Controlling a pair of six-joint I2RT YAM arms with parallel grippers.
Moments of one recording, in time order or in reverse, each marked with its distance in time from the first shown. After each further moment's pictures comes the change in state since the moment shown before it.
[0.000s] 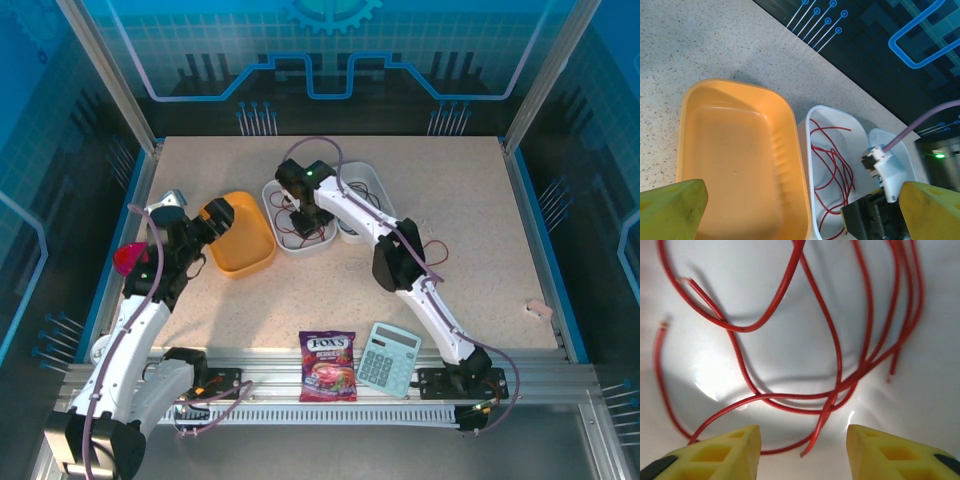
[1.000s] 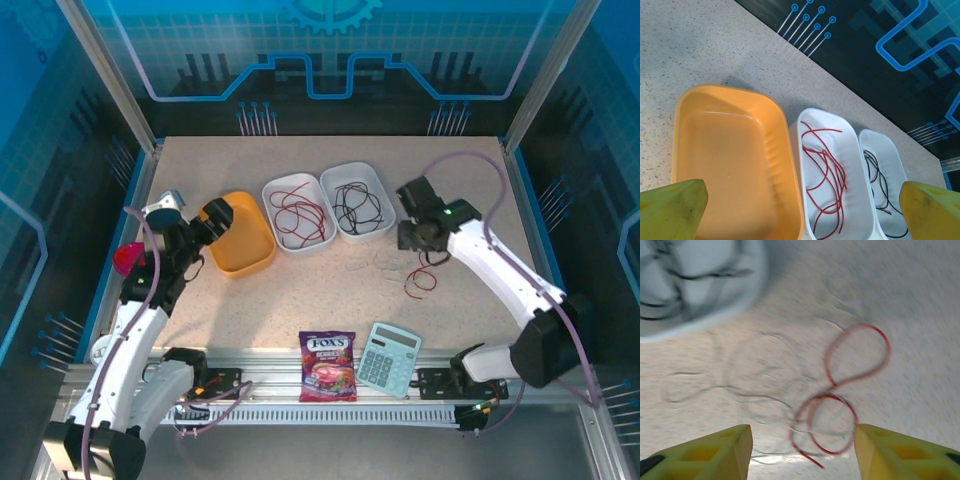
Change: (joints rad) left arm 0.000 -0.040 0.000 -0.001 0.023 0.011; right arm -0.327 -1.223 -1.402 0.385 0.140 0.361
